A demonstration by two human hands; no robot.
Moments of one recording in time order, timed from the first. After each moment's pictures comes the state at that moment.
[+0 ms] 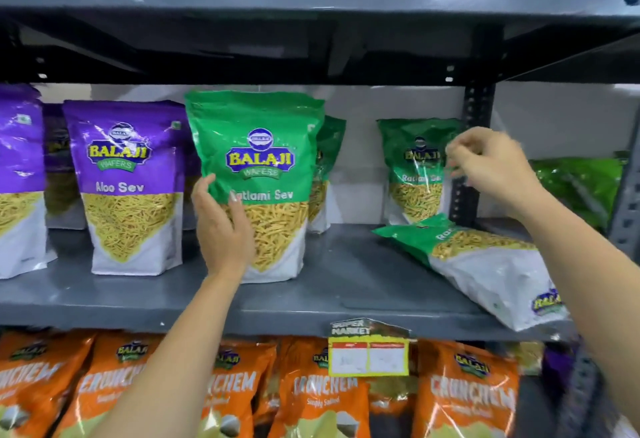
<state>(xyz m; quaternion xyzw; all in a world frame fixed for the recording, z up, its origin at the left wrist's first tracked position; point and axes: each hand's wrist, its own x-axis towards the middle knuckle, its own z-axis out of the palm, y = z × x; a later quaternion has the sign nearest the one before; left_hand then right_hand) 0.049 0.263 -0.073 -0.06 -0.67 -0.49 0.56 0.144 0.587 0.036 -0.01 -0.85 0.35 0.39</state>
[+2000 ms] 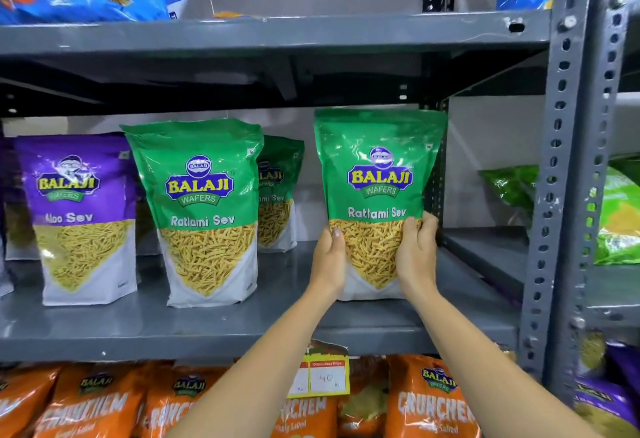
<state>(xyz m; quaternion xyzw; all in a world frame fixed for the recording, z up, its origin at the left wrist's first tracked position) 0.093 0.468 -0.074 -0.19 -0.68 -0.70 0.13 0.104 0.591 -0.075 -0.03 -0.65 0.60 0.45</state>
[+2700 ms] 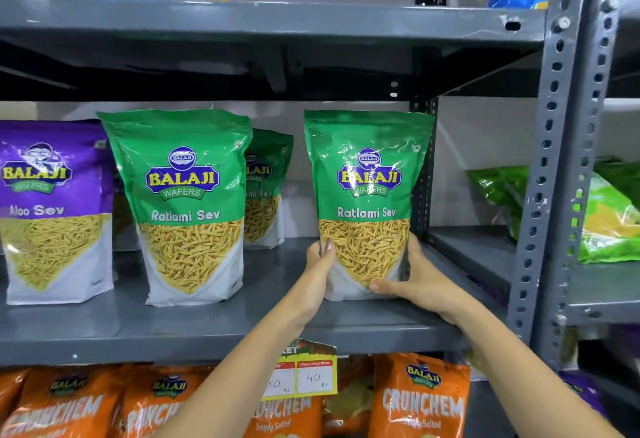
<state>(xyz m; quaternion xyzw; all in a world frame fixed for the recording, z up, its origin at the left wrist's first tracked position) 0.096 0.447 -0.100 -0.23 -0.67 -0.70 -0.04 0.127 0.645 -0.102 0.10 -0.85 0.50 0.16</state>
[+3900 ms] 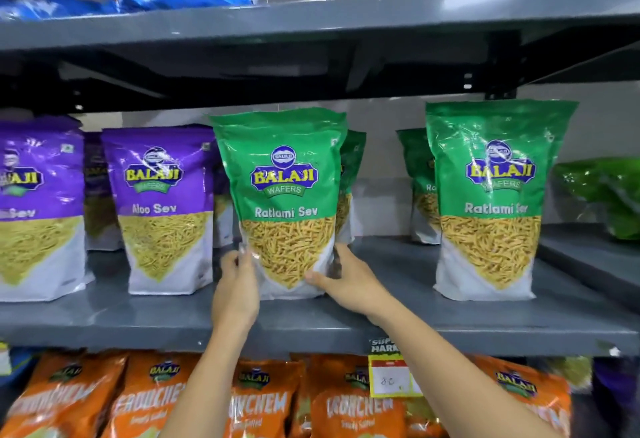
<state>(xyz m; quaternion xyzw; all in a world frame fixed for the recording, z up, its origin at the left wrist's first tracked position) 0.091 0.232 -0.104 0.07 -0.77 -0.59 0.25 0.080 0.409 -0.100 0.13 -0.86 0.48 0.10</state>
